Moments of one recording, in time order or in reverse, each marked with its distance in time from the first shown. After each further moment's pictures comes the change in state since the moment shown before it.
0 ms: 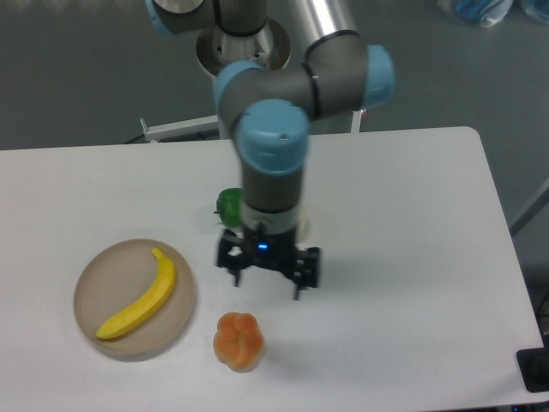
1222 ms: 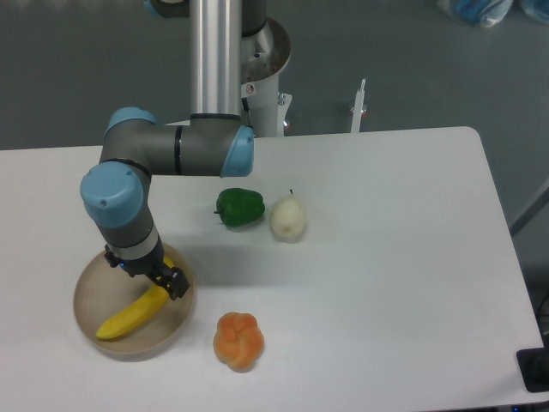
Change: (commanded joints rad) arm -0.233 -0.147 -0.124 0.147 0.120 -0.072
